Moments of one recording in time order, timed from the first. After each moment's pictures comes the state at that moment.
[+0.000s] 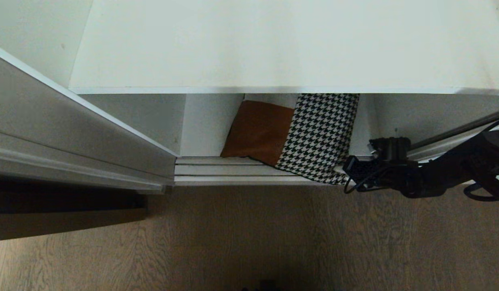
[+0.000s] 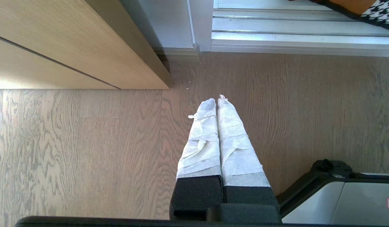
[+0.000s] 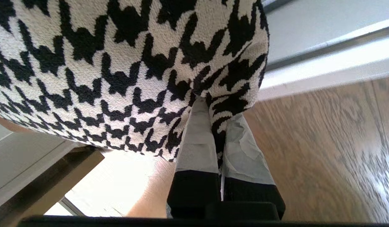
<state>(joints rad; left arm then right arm) 0.02 0.00 0.00 0.00 0.00 0.00 0.03 2.30 -1.32 -0.52 0.37 0.73</state>
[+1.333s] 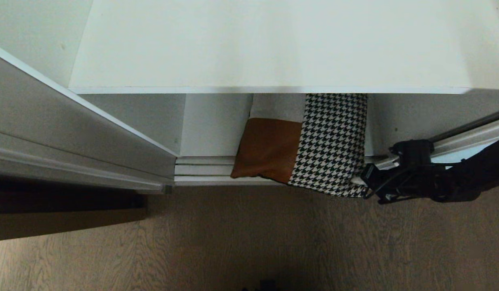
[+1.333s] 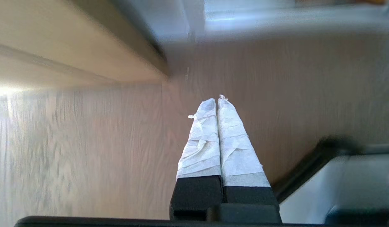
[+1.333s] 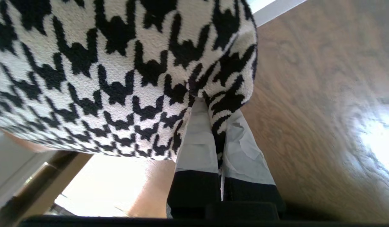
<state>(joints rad) 0.02 0.02 -0.11 0.13 -0.04 0.08 -0.03 2.14 -1.13 -0.40 0.34 0.74</state>
